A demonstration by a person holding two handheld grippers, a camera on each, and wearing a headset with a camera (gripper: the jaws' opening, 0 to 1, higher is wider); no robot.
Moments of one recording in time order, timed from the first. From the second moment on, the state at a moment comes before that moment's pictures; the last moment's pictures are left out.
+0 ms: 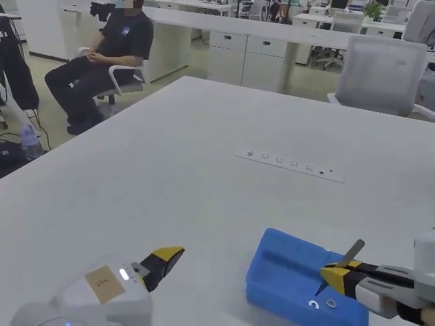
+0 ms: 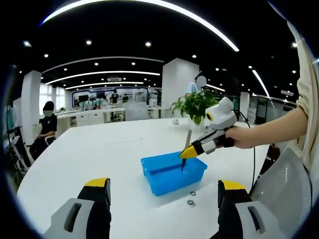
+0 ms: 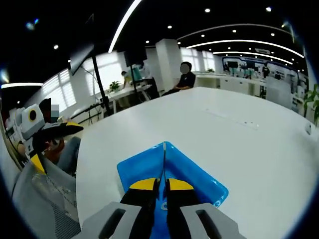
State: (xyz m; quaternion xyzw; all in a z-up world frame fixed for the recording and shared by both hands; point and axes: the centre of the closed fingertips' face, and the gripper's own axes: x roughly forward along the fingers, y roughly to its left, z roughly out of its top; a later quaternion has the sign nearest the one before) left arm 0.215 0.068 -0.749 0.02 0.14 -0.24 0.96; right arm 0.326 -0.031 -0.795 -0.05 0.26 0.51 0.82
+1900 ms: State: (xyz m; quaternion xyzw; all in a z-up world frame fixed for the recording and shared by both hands) left arm 0.214 0.066 -0.750 0.02 0.15 -0.25 0.96; right arm 0.257 -0.024 -0.834 -0.14 0.31 0.56 0.76
